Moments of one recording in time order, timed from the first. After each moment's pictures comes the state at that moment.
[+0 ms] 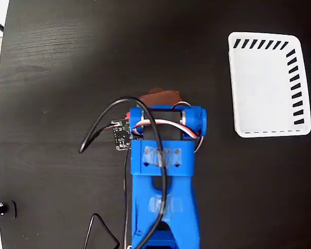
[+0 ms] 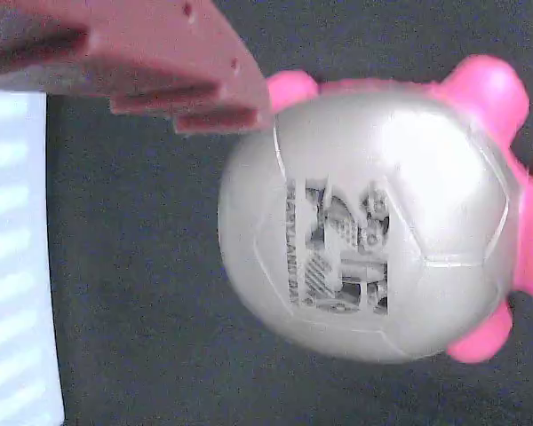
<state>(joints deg) 6.9 91.8 92.6 88.7 -16.8</state>
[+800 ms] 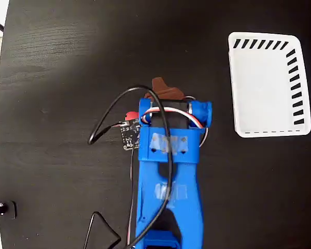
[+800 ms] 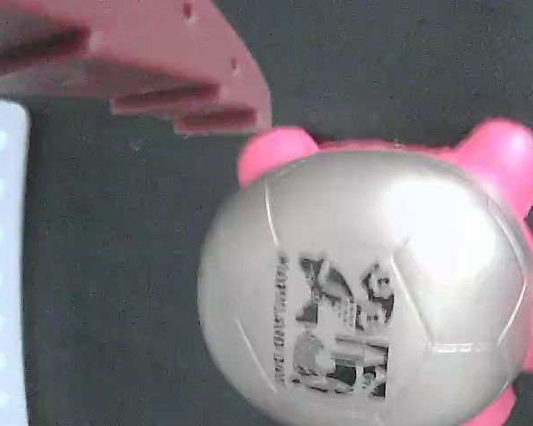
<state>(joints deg) 8.8 86.8 92.5 88.5 -19.7</state>
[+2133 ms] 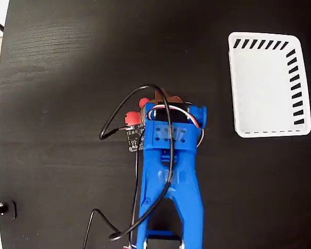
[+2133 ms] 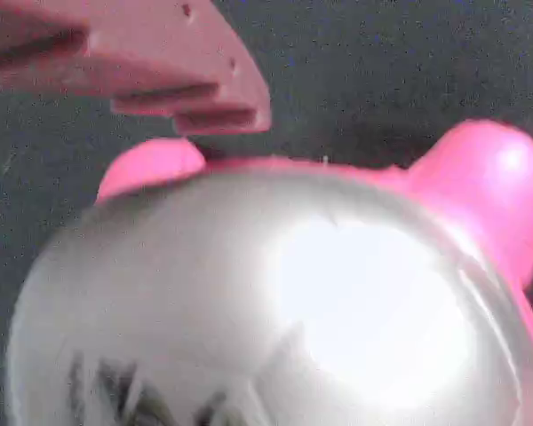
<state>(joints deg) 9.4 80.8 105.6 73.4 -19.7</state>
